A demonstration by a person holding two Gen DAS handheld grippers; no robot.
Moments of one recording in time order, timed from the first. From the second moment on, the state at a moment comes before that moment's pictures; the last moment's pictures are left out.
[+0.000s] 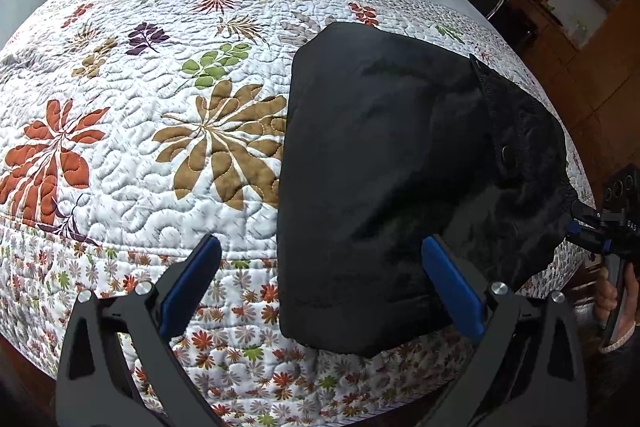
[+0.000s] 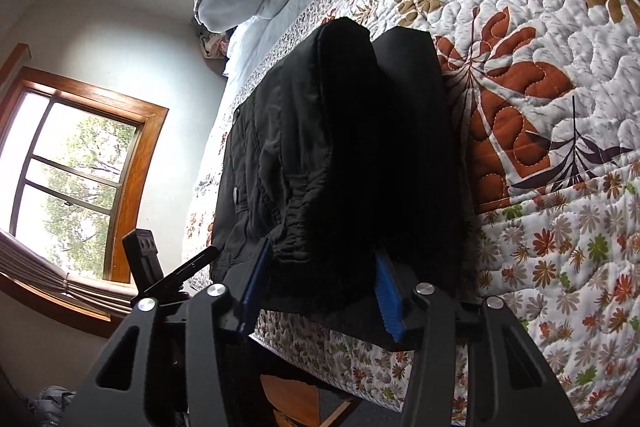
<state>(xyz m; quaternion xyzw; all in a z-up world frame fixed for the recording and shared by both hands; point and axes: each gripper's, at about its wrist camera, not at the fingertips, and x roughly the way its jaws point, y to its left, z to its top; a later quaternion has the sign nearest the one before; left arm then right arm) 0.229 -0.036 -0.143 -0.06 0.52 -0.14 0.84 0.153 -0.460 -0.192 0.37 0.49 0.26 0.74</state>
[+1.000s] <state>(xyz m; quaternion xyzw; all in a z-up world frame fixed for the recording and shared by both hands) 0.216 -0.056 -0.126 -0.01 0.49 -0.13 0.86 0.130 -0.466 -0.187 0.37 0.48 0.23 0.76</state>
